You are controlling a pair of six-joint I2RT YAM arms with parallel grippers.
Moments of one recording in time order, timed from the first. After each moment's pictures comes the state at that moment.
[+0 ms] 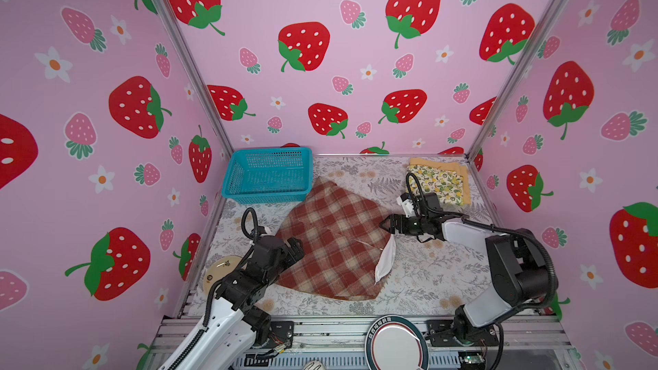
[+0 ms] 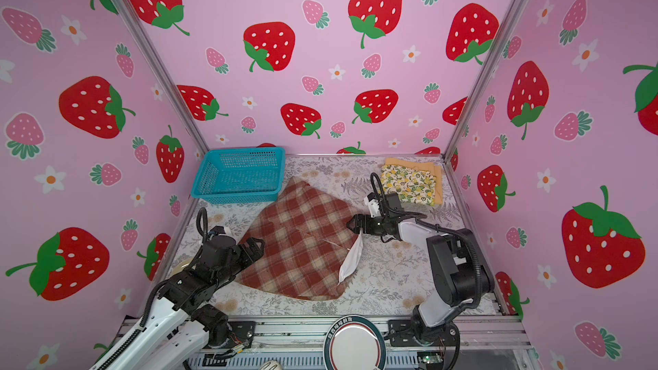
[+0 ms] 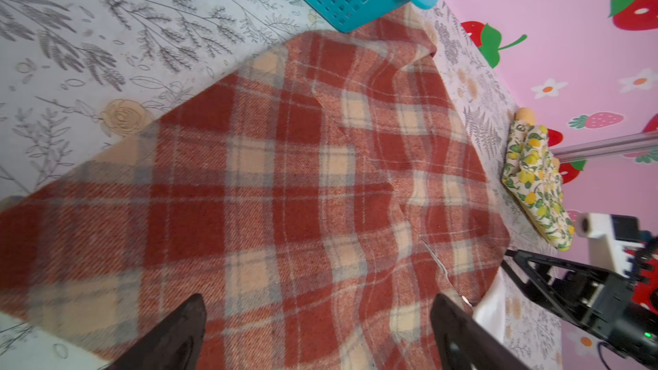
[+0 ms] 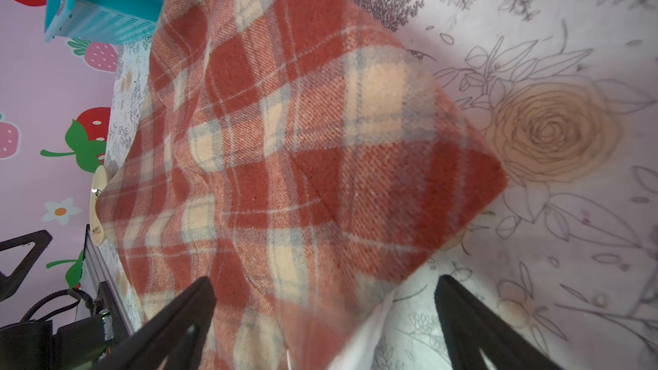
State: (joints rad) left arm -0.46 0.62 0.50 -0.62 -0.13 -0.95; right arm 0.38 1.63 0.80 -0.08 -0.57 0.33
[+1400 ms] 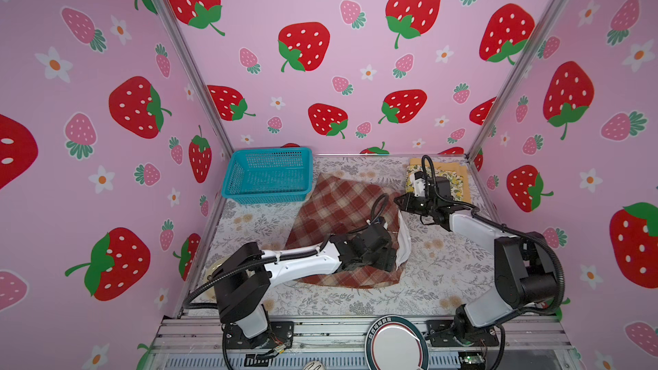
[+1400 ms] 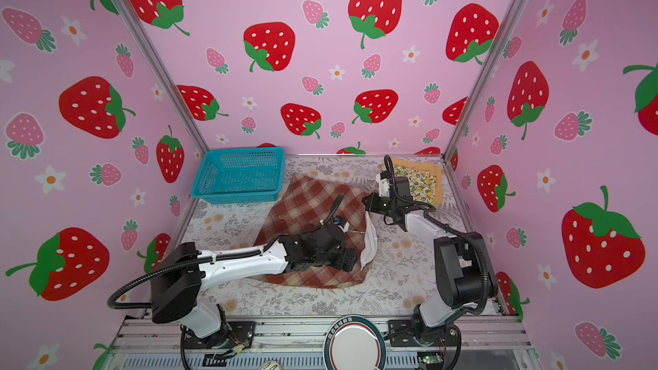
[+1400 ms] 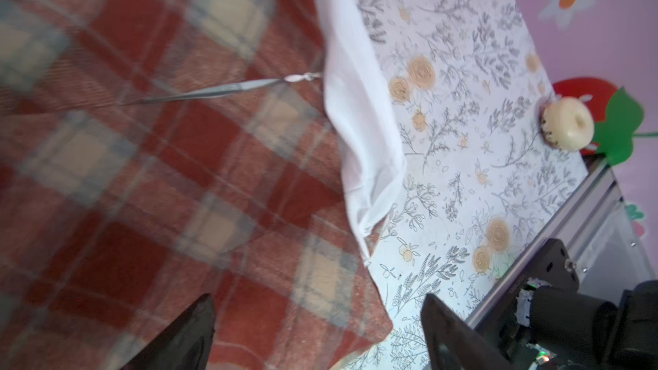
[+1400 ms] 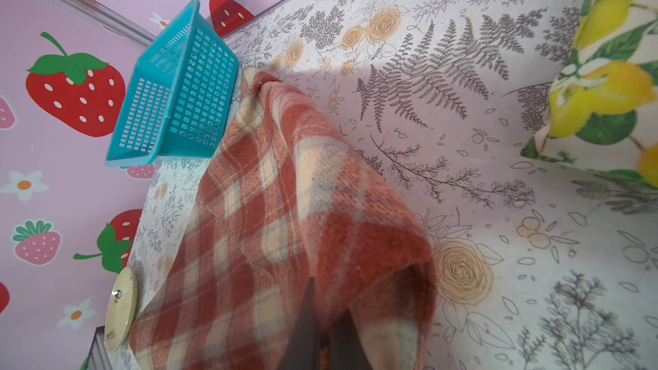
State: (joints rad) left arm -1.12 1.70 1.17 -0.36 -0.08 -0.61; right arm 0.30 1.59 0.92 0.02 -0.48 0.45
